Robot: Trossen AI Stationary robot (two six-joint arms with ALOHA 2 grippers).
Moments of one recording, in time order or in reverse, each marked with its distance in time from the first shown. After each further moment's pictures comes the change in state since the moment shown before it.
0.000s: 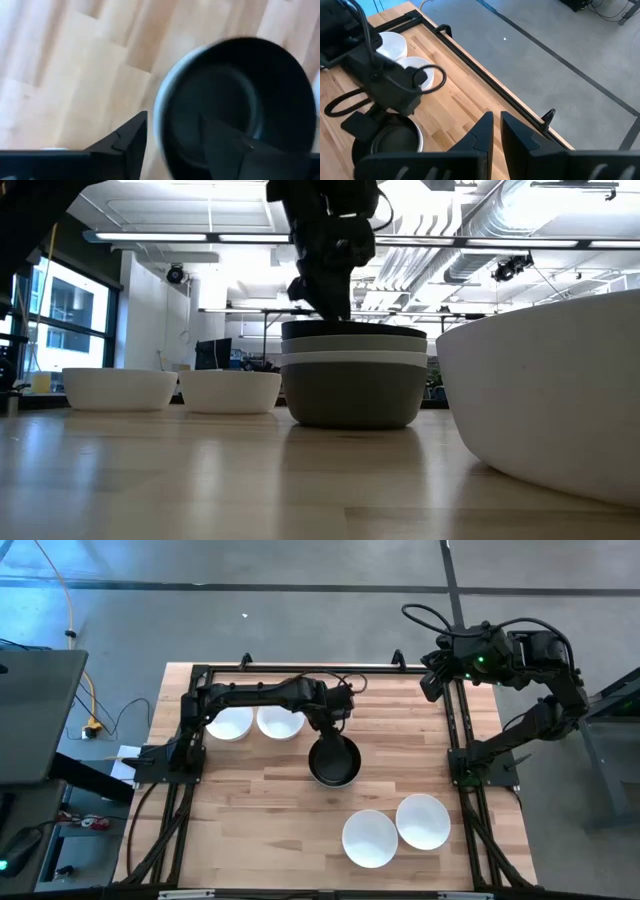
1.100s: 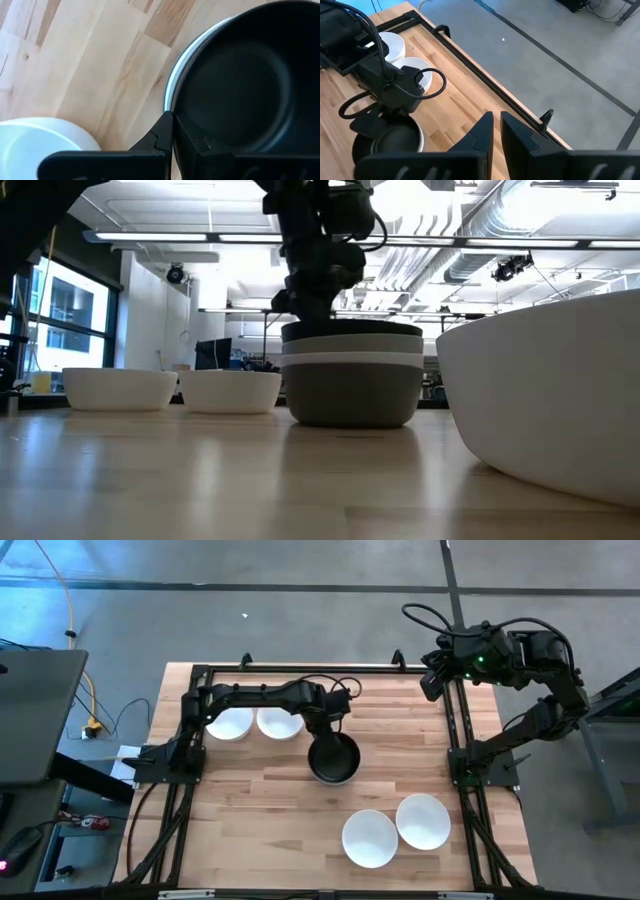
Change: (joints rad) left arm 0.003 0.006 -0.079 -0.016 -0.011 -0.108; right arm 0.000 0.000 0.000 0.000 0.008 -0.004
